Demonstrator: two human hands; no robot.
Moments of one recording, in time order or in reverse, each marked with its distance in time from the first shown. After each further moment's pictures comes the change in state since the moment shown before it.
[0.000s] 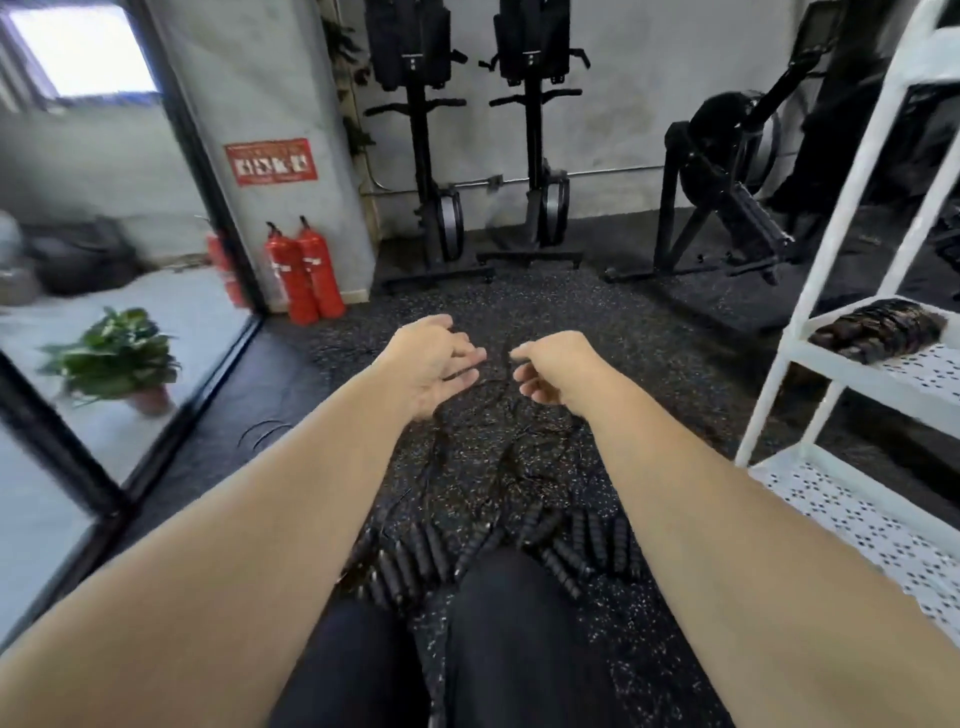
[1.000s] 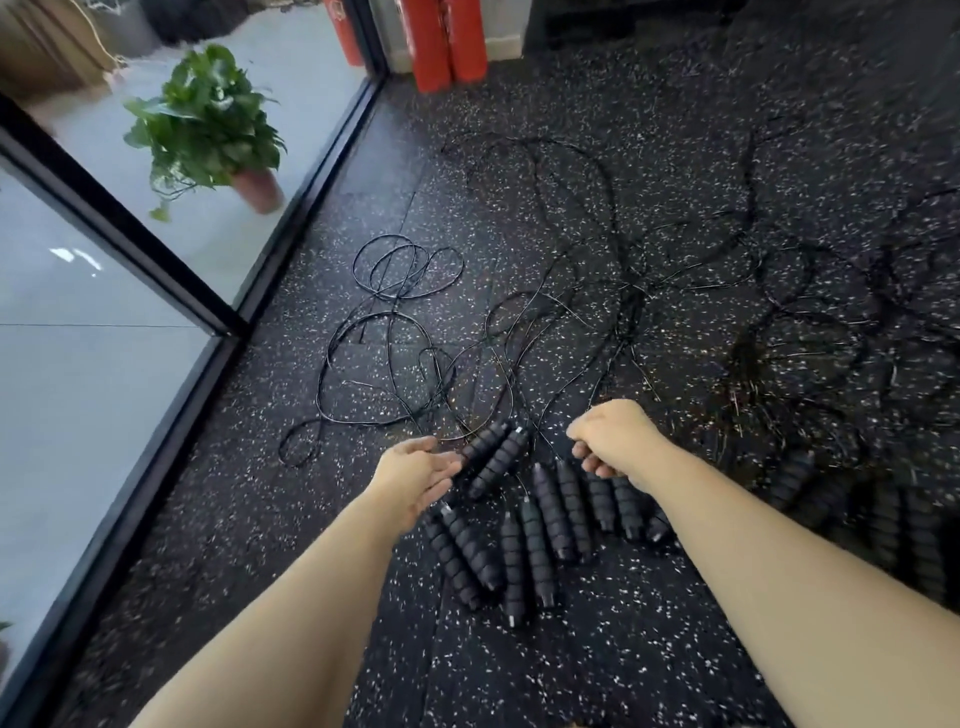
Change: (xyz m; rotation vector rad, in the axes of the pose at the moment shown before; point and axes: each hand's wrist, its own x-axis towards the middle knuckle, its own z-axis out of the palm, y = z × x) left_hand 0.224 -0.299 -0.341 0.001 0.509 -0.620; right_hand 0.230 0.210 0.311 -0.359 -0.383 0.346
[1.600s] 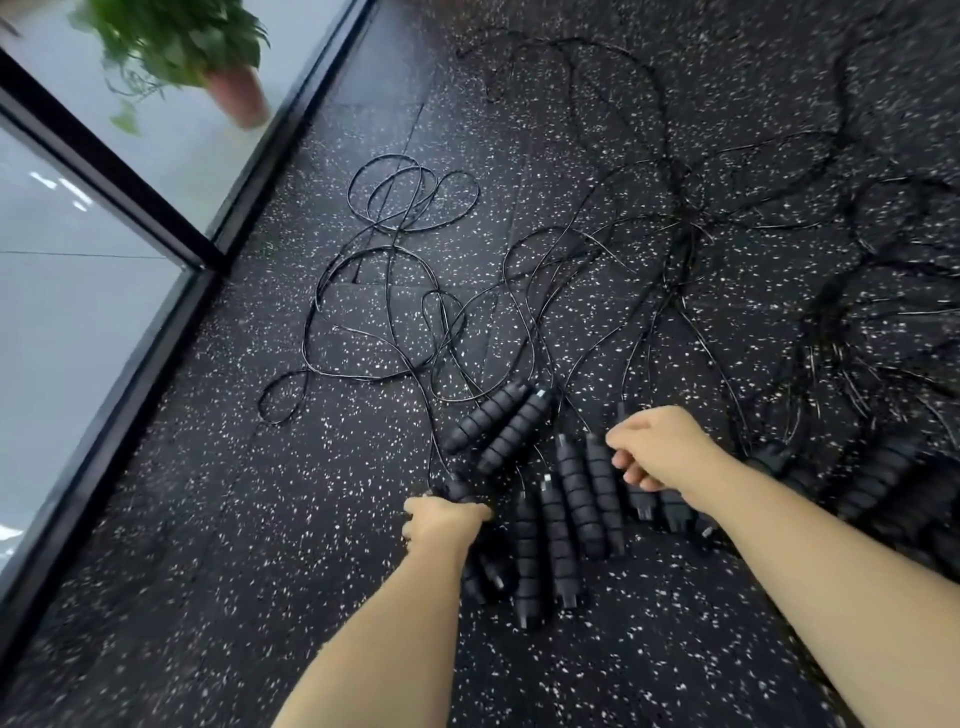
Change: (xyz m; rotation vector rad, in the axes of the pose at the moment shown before) left_hand 0.113 -0.128 0.020 0.481 0.376 -0.321; right_hand 0.069 0.060 0.027 -0.028 -0.050 0.040
